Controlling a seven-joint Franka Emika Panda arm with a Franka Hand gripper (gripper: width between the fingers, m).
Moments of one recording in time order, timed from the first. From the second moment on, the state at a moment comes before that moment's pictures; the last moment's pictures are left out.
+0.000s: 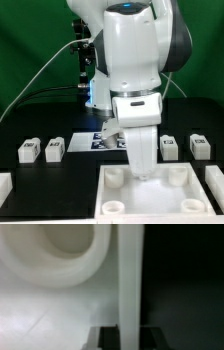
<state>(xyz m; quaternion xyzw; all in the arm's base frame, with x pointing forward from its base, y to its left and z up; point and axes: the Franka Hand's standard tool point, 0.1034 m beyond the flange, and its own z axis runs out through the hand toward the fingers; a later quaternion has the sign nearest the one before) 0.496 0.043 0.006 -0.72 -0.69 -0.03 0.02</state>
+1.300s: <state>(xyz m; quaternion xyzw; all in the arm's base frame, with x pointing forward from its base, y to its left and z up) 0.496 0.064 0.005 -0.72 -0.69 -0.02 0.02</state>
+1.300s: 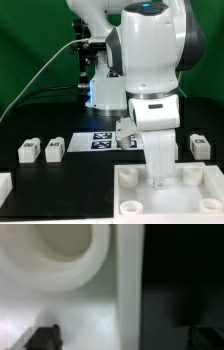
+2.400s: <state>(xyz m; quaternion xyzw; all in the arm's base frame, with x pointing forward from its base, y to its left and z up) 0.482 0.089 0.044 -0.83 -0.56 -0.03 0.01</state>
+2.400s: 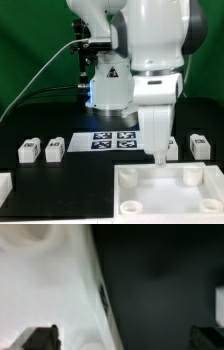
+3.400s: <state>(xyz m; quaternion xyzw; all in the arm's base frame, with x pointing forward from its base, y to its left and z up) 0.463 0.172 0.058 -1.00 -0.04 0.00 0.04</state>
